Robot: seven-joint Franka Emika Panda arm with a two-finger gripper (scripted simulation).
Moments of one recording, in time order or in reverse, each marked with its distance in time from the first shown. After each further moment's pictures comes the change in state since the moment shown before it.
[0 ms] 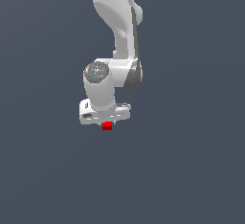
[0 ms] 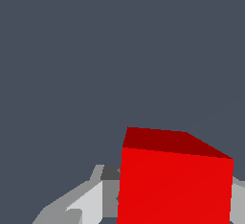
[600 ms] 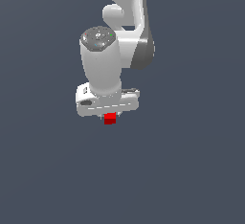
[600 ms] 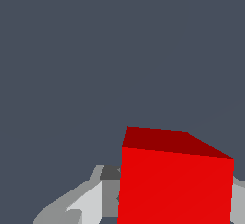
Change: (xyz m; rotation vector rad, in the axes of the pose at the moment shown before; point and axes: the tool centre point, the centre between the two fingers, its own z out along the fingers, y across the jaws) arm 0.024 -0.019 -0.097 -0.001 0.002 -0.001
